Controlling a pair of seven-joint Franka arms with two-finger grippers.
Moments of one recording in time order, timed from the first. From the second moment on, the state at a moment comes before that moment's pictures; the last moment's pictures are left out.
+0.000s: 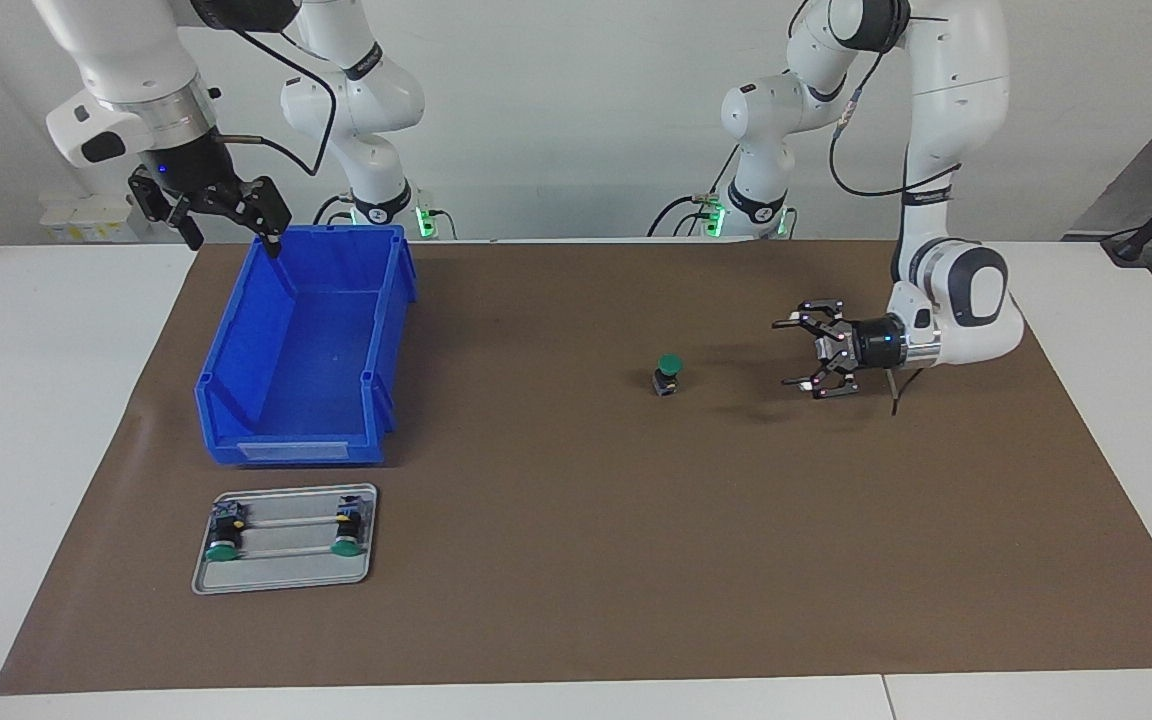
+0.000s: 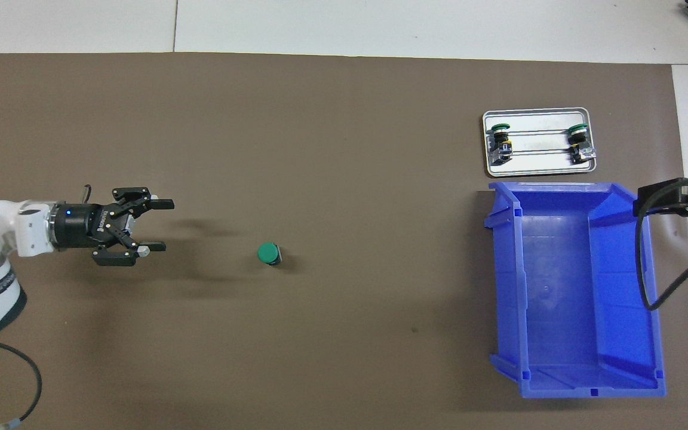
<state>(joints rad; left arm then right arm) 0.24 0.31 0.02 -2.02 -1.24 1.43 1.90 0.10 -0.09 -0.10 -1.62 -0.05 1.54 0.14</state>
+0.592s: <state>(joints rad) 0.19 0.22 -0.02 -1.62 -0.88 1.32 1.17 0.10 -0.09 -0.10 -1.62 -0.05 1.54 0.14</state>
